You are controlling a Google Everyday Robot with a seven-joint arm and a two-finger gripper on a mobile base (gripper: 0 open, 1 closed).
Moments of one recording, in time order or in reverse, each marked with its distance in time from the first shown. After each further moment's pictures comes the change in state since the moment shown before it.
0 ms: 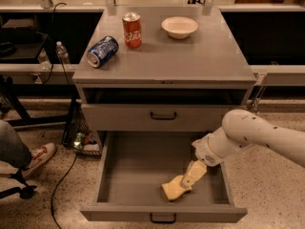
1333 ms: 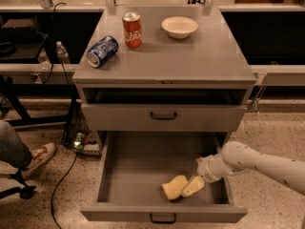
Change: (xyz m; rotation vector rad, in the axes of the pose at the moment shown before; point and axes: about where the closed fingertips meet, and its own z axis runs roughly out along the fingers) arm 0.094 -0.061 0.125 0.047 -0.081 0.132
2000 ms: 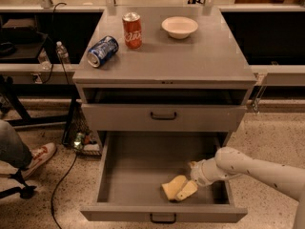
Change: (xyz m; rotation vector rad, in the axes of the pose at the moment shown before) arm -0.002 0.011 0.041 -0.049 -0.050 -0.045
